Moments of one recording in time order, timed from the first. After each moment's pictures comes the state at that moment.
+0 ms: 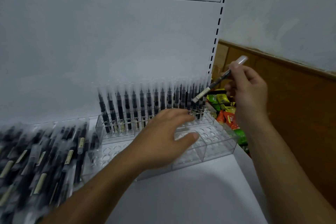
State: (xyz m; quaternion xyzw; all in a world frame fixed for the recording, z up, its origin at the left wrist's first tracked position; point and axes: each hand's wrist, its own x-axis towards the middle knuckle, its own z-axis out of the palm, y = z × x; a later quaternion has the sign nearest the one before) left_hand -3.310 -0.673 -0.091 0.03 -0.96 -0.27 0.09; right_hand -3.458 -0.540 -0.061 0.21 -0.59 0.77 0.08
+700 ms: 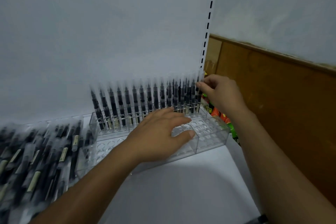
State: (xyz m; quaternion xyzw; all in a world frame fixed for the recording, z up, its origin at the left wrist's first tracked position) left_hand -3.317 -0.673 -0.096 0.01 -0.98 -0.18 0.03; right_hand -3.501 -0.547 -0.091 0.28 -0.87 0.39 0.13
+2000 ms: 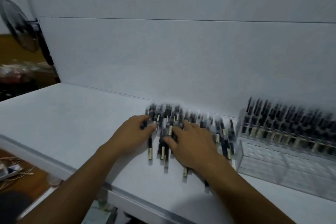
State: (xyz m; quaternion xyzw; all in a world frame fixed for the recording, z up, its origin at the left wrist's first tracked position) left_hand -3.019 -0.864 -0.125 0.47 -0.82 -0.23 0.22; right_hand -3.177 -0.761 -0.119 0.65 -0.76 0.03 0.01
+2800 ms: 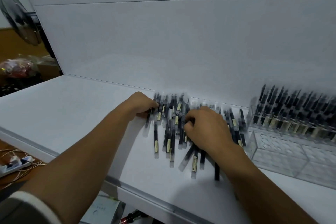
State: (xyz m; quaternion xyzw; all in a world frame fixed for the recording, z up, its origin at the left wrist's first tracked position) left_hand -3.049 -0.930 -0.104 0.58 -0.68 -0.40 0.20; right_hand -3.188 -0.765 -0.113 0.60 -0.77 0.22 0.00
